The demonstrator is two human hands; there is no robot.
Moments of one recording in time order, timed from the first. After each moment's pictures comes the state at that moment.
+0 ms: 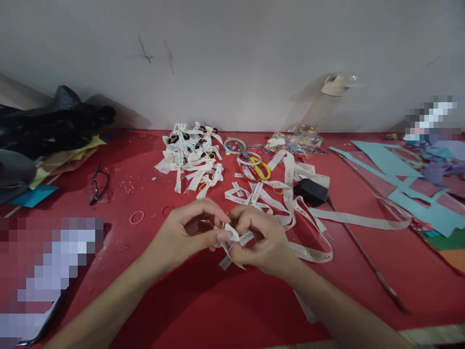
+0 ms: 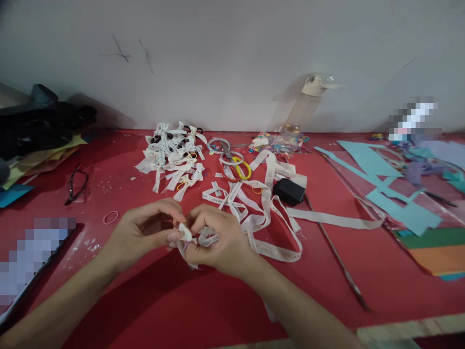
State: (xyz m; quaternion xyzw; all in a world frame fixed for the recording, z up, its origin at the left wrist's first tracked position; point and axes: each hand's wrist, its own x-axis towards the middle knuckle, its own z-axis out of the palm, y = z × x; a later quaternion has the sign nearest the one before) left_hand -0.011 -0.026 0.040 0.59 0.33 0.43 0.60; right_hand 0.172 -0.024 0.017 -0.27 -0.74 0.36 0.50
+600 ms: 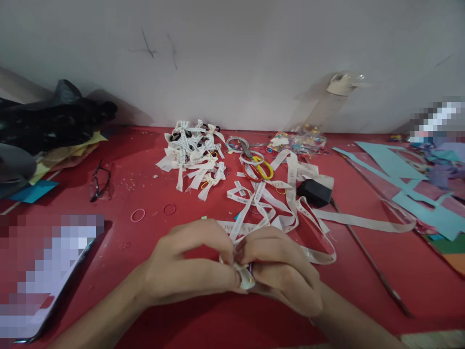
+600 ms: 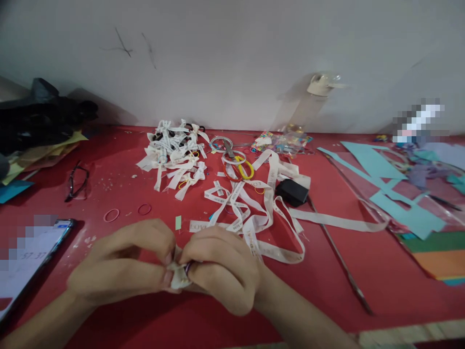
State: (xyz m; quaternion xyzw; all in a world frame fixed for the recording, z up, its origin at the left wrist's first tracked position) left_hand -0.014 -0.042 0.066 0.78 0.25 0.43 0.38; right_hand 0.183 -0.047 0.037 -0.17 -0.84 0.10 0.51
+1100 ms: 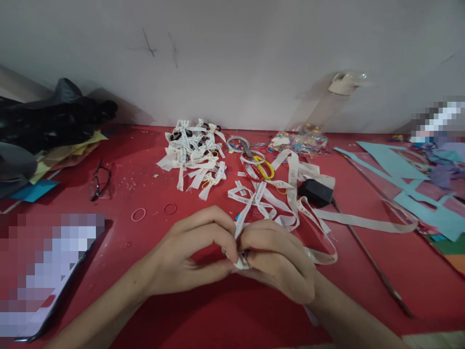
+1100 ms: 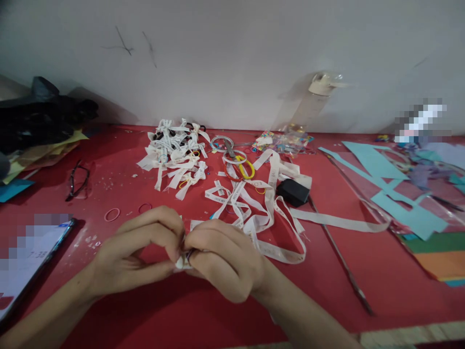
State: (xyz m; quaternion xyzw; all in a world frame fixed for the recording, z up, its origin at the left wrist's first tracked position) left_hand -0.016 -0.036 0.059 0.82 0.23 0.40 0.34; right_hand 0.186 -0.036 0.034 -0.16 -0.86 0.07 0.48
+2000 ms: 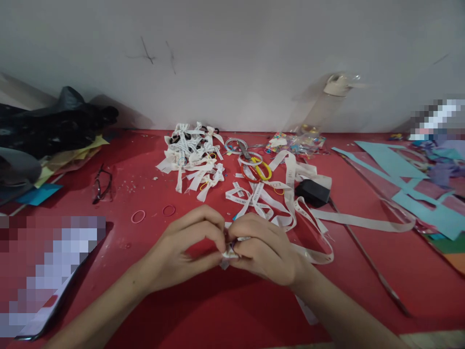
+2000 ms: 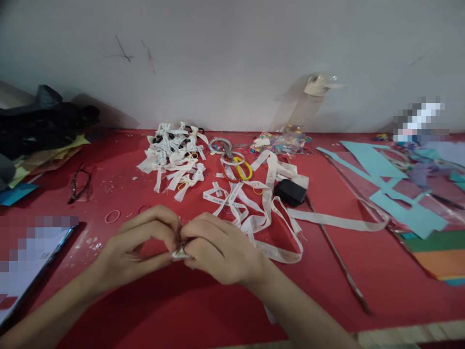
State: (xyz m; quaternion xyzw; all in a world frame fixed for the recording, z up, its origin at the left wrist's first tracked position) left_hand -0.018 -0.037 0.048 0.82 0.28 0.39 0.31; right_hand 0.188 -0.023 0.024 -0.14 -0.89 0.10 0.43
